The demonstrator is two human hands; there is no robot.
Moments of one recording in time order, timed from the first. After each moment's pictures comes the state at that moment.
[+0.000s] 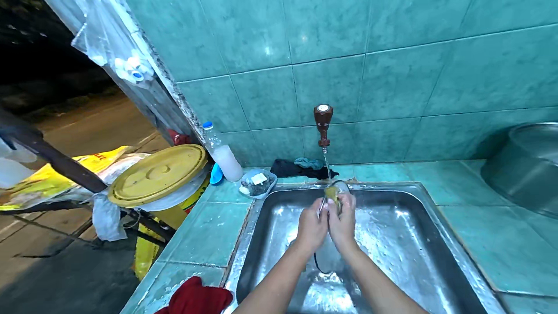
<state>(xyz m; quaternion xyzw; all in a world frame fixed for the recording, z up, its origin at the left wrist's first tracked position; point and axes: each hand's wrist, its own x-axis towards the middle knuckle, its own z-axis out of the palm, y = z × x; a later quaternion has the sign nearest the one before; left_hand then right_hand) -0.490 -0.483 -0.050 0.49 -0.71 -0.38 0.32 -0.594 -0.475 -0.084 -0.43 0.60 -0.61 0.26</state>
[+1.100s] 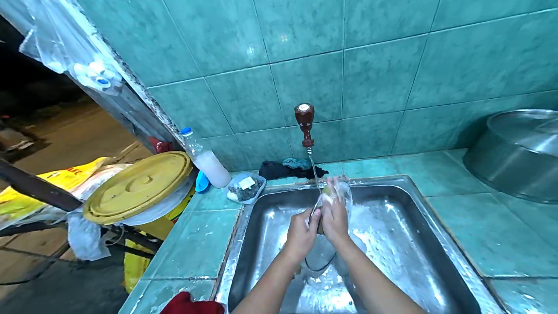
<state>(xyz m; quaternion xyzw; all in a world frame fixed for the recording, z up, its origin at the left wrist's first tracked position) -0.481 -0.482 -0.072 0.43 -0.72 -0.42 0.35 -0.607 -0.483 -0.092 -0.50 0.60 -0.58 0.23</state>
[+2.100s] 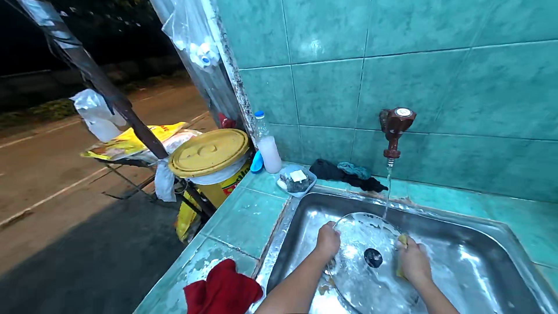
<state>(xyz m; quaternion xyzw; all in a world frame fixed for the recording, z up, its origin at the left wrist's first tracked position) -0.436 -0.542 -0.145 0.65 -0.61 -0.43 0.15 -0.671 -0.500 -0.174 -0.45 0.83 -0.19 0.28</state>
